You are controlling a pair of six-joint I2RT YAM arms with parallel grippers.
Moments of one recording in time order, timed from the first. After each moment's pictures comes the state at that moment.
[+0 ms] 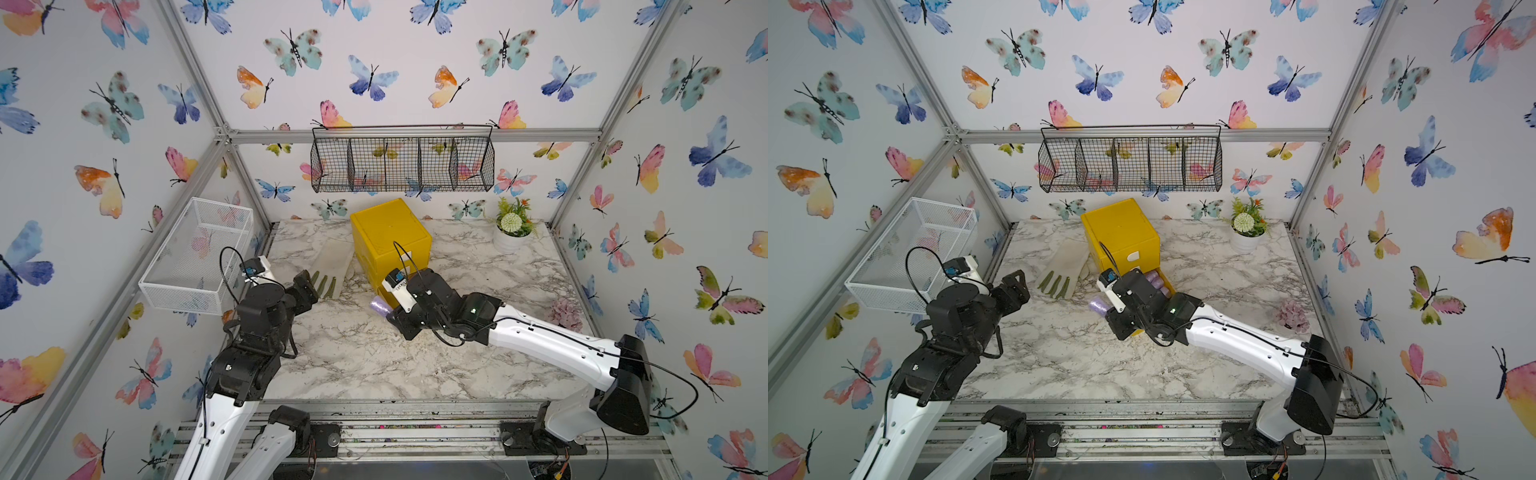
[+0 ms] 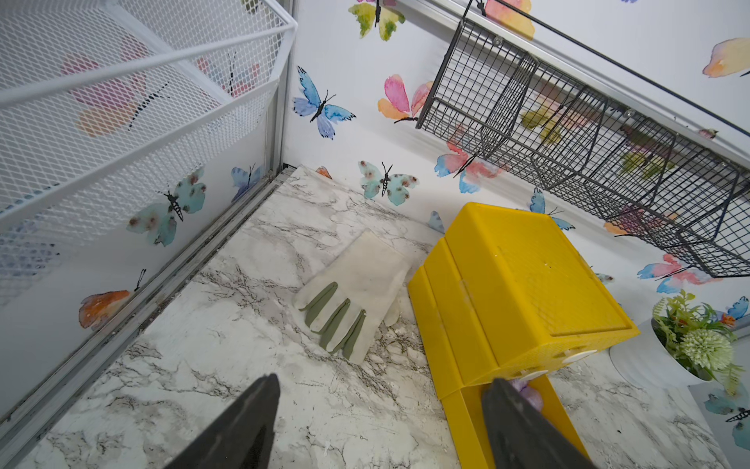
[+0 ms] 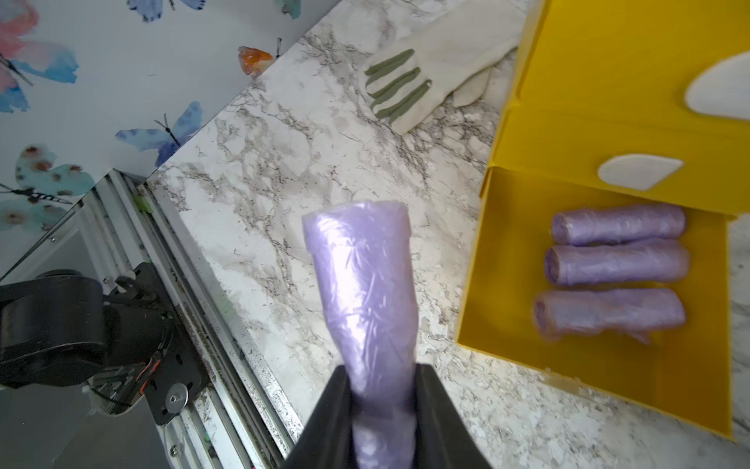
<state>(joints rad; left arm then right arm) -0.29 0.69 0.97 -0.61 -0.35 -0.51 1.01 1.49 1.27 -0.54 0.01 0.27</state>
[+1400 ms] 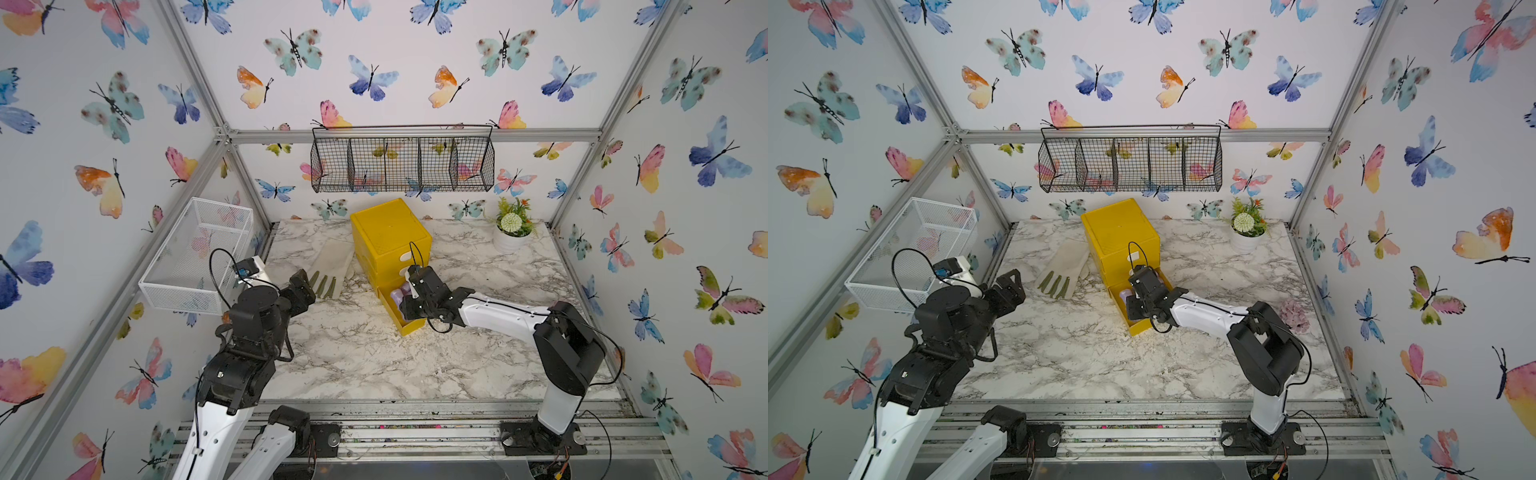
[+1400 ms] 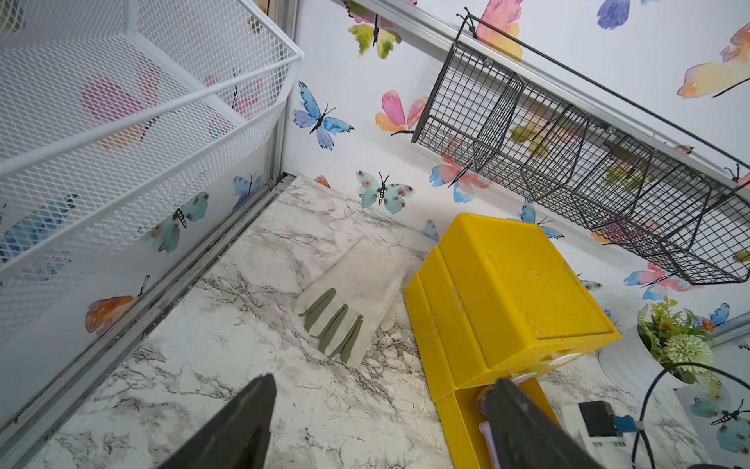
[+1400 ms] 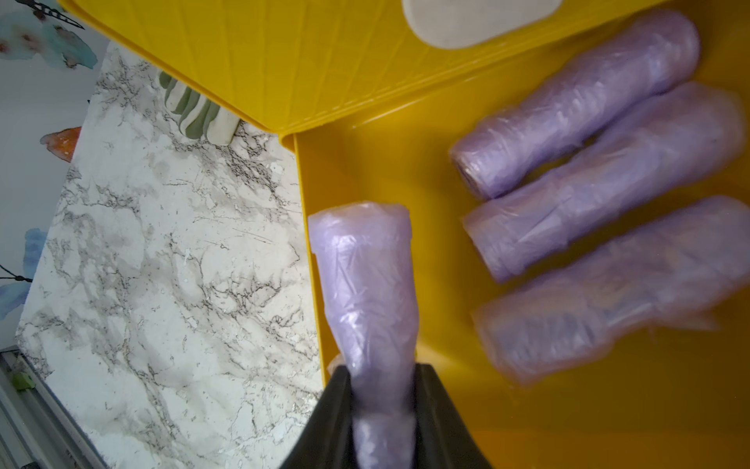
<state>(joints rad) -0.29 0.68 1.01 -0.65 -0.35 -0.50 0.84 1.83 1.21 -0.25 -0.01 0.55</state>
